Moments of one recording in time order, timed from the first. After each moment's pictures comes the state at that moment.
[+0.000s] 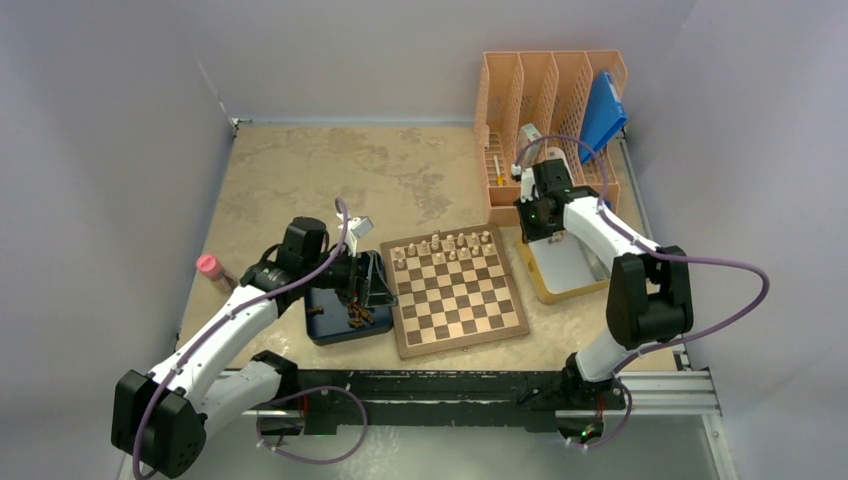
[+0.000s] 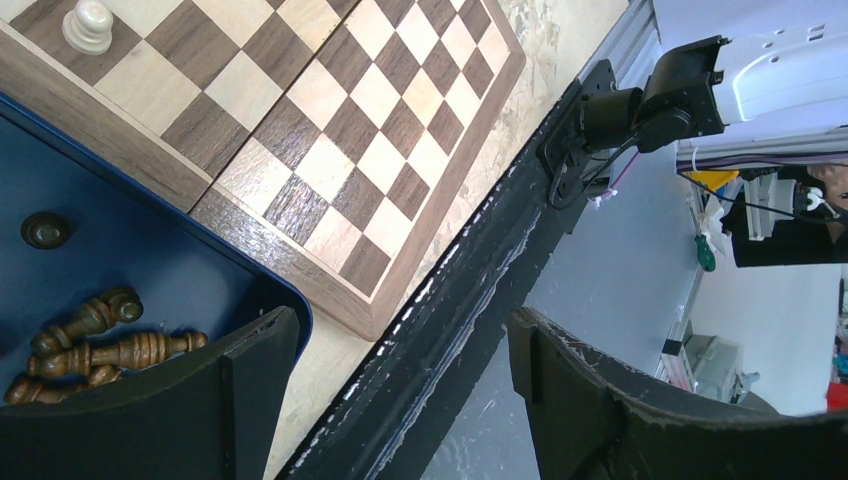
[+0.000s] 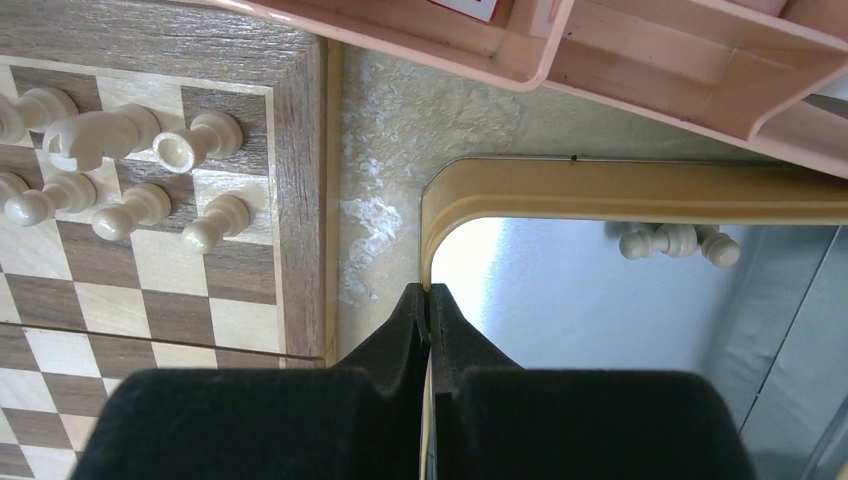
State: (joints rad) left arm -0.42 0.97 0.66 -0.43 0.75 -0.36; right arm 0.20 1.61 1.12 -0.62 -0.09 -0.07
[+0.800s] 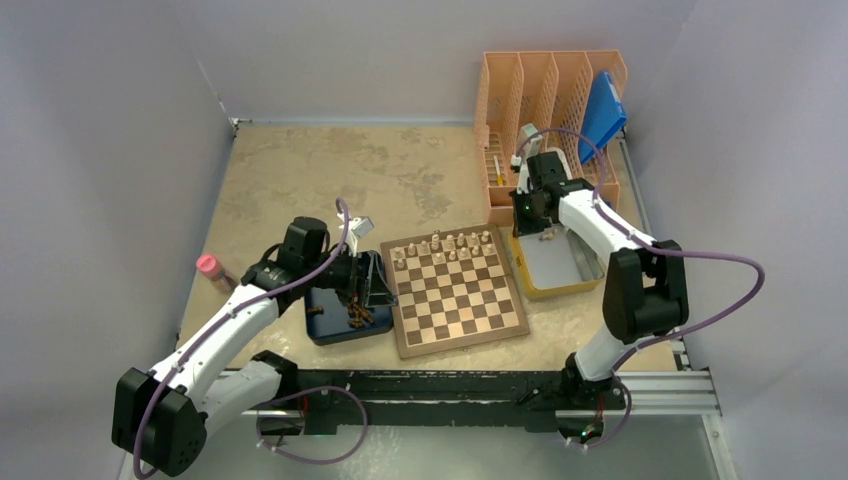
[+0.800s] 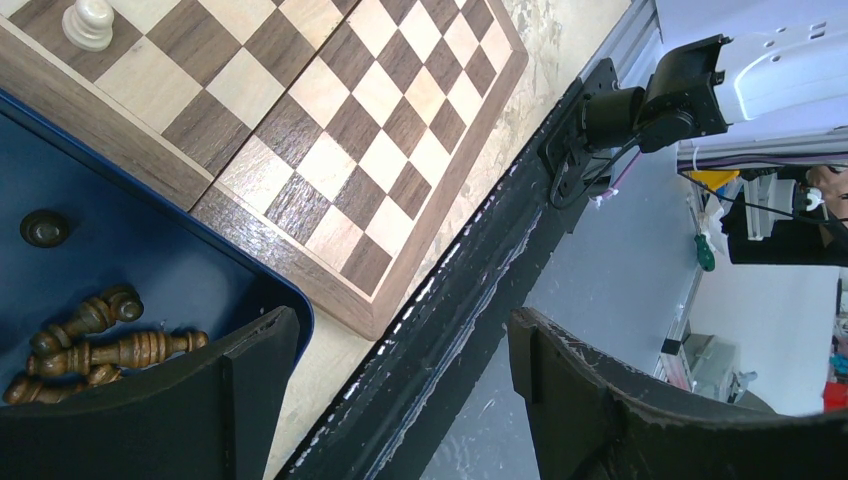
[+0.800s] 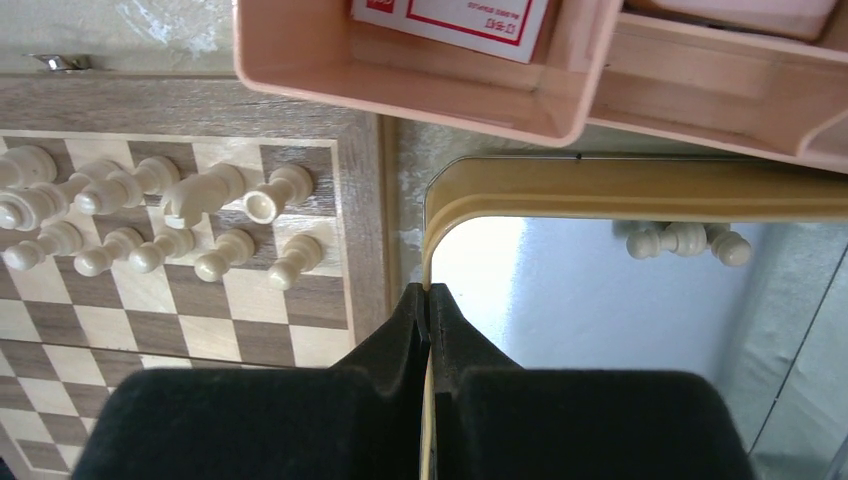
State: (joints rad) left arm -0.42 0.98 0.66 -0.44 0.75 -0.36; right arm 0.21 1.64 1.19 -0.64 -0.11 0.08
